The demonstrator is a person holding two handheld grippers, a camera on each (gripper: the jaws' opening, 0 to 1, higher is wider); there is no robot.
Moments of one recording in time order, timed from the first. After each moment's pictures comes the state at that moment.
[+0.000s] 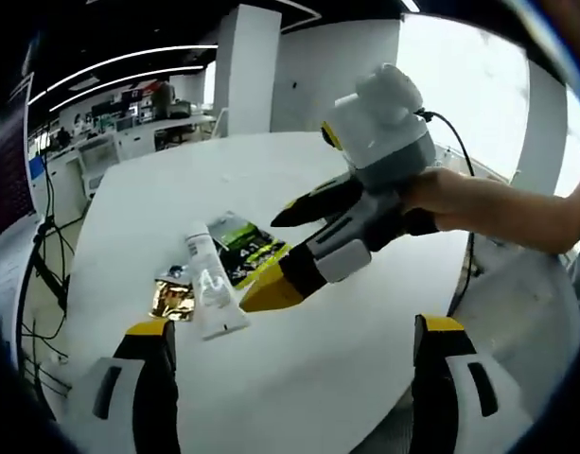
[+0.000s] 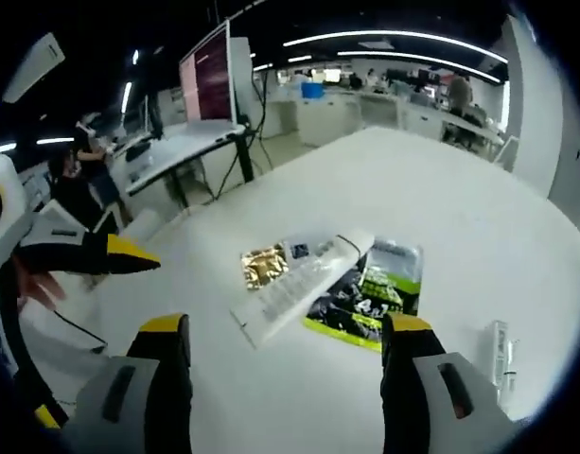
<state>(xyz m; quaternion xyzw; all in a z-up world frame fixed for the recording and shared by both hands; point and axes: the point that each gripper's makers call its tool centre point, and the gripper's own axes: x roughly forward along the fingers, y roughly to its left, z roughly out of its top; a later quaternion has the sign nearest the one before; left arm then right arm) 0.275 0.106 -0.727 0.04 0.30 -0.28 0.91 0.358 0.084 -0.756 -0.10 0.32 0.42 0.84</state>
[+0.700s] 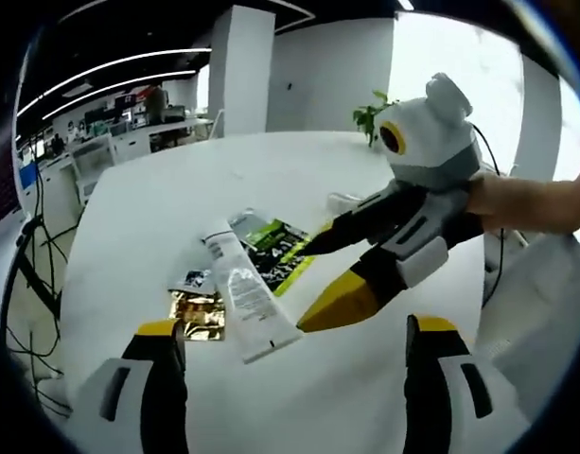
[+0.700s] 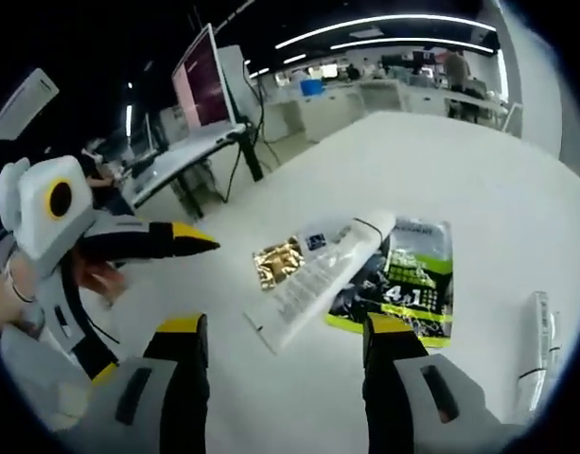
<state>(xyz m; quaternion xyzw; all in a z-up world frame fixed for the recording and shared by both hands) 0.321 0.132 -0.766 0.03 0.30 -0.29 0.91 0.354 0.102 -0.783 -0.03 0.35 0.44 0.83</state>
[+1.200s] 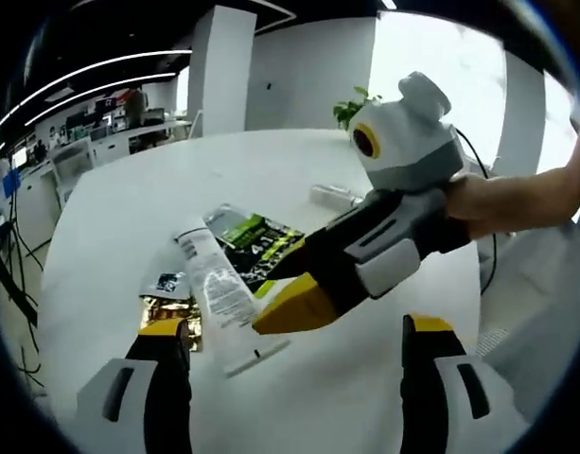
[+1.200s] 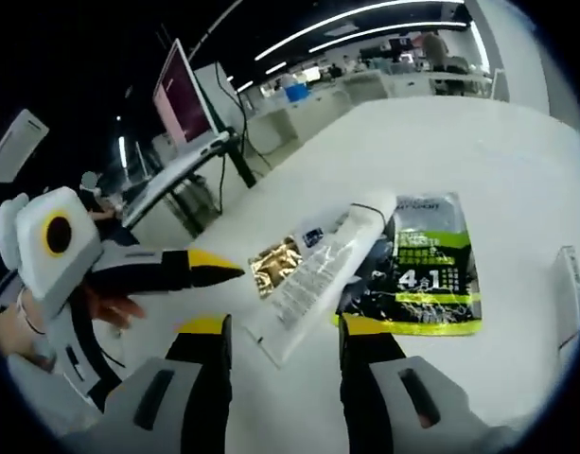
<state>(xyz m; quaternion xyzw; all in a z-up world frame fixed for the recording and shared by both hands) 0.326 0.108 -0.786 0.05 0.29 -0.34 0.89 0.361 0.112 -0.799 0.05 0.35 0.42 0.83</state>
